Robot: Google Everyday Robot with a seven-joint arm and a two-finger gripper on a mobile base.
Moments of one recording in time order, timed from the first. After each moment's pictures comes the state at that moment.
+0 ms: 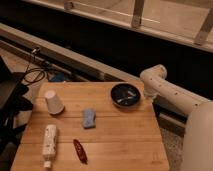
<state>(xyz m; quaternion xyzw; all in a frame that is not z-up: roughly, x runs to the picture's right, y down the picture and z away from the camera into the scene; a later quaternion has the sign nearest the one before) 0.297 0.086 0.916 -0.28 0.09 0.10 0.95</state>
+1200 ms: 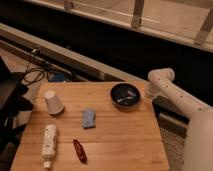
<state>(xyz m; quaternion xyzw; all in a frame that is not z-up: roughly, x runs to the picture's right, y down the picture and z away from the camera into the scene) 0.268 0.081 0.941 -0.27 0.00 0.13 0.95</state>
